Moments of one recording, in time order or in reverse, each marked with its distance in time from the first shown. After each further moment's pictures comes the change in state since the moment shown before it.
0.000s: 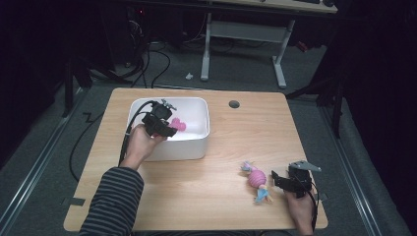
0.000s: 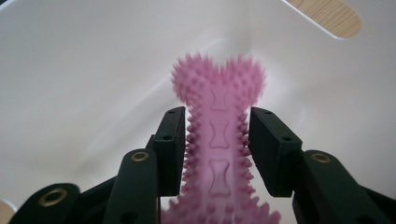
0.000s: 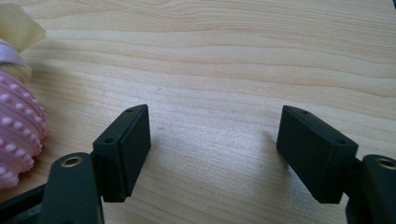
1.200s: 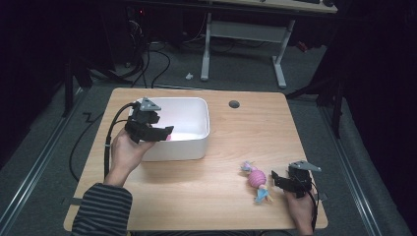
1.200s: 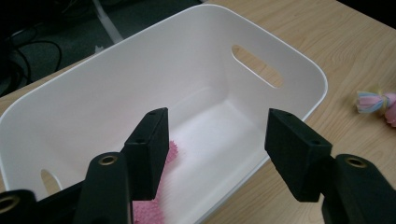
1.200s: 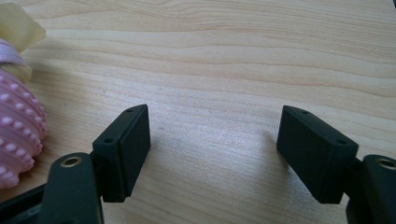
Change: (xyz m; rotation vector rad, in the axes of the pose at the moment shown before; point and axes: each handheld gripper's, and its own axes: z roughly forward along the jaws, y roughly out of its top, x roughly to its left) left arm -0.018 -0.027 -0.079 -0.261 0.015 -0.044; right arm 0.000 0.000 0.000 0.000 0.000 0.000
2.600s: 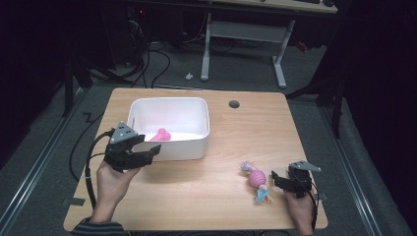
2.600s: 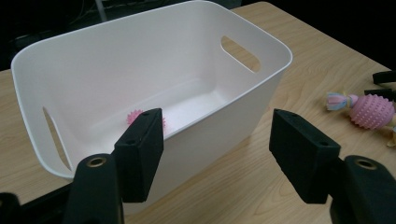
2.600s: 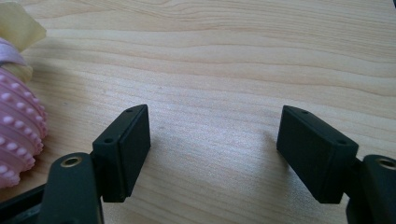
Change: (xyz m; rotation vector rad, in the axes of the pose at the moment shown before) left arm -0.015 -0.066 -0.041 -0.133 -0.011 -0.099; right arm 0.000 0.000 0.000 0.001 0.001 0.000
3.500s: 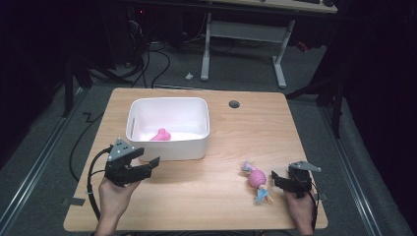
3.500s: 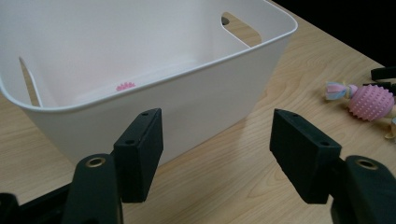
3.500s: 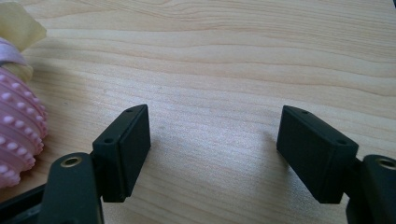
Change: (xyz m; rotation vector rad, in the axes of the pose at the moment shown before) left arm -0.002 -0.045 0.008 -0.025 -0.014 -0.065; right arm 0.000 0.000 0.000 0.000 0.000 -0.001
